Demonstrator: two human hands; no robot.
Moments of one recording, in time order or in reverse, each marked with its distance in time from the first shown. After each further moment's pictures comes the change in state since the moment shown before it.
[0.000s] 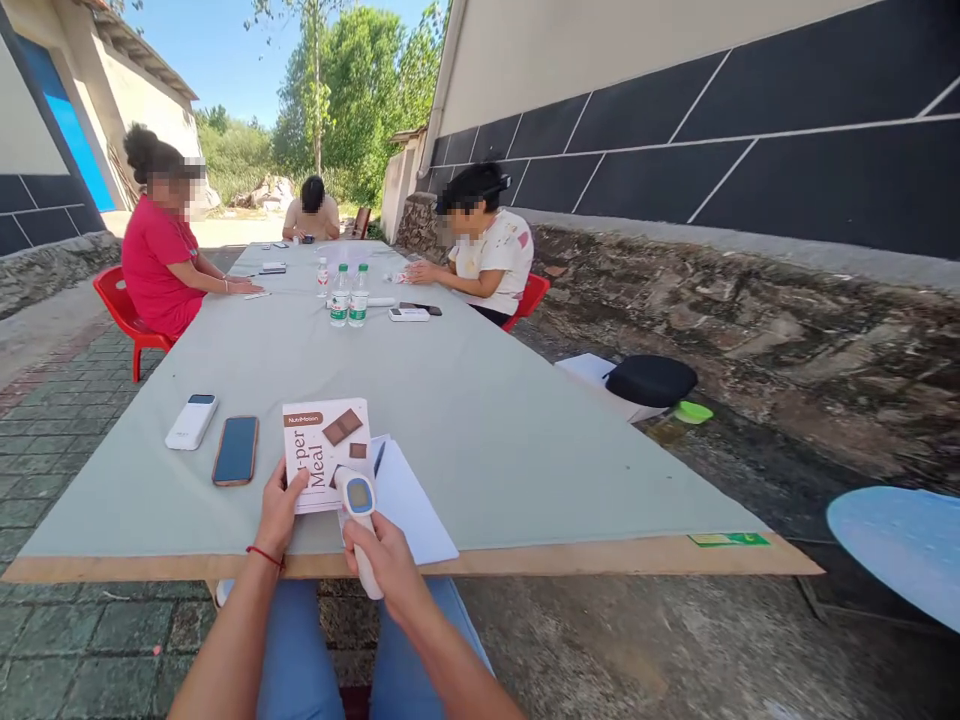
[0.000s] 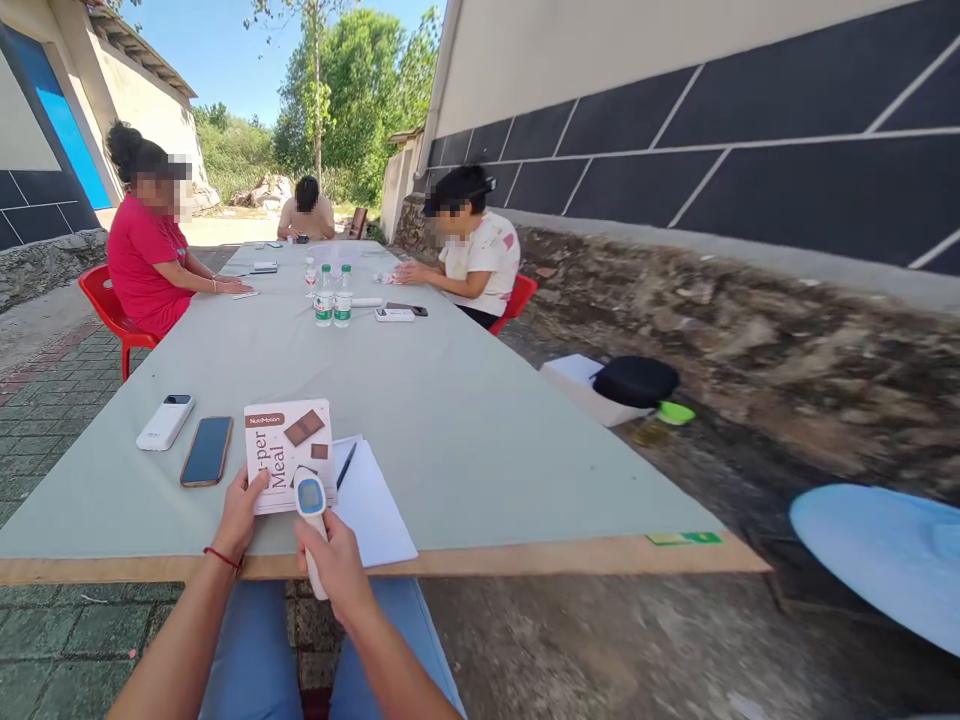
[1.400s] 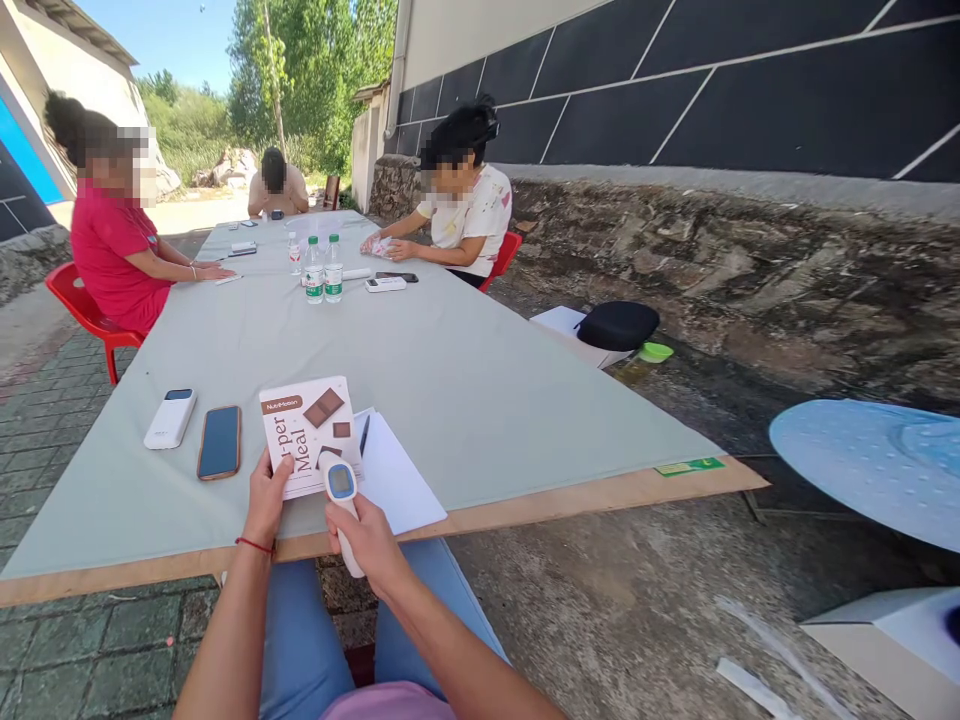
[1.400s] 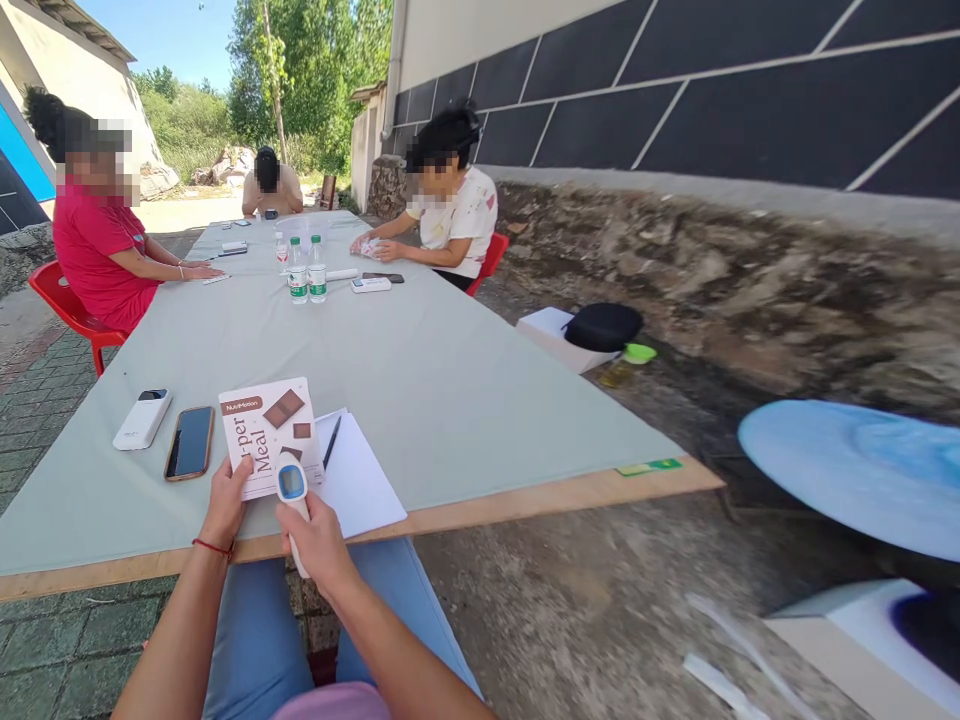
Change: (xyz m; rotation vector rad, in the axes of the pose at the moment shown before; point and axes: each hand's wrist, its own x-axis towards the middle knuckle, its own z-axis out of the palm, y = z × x) left_hand 0.002 0.006 -0.004 0.095 -0.057 -0.015; right_hand -0.003 -0.002 0.011 -0.046 0.033 0.033
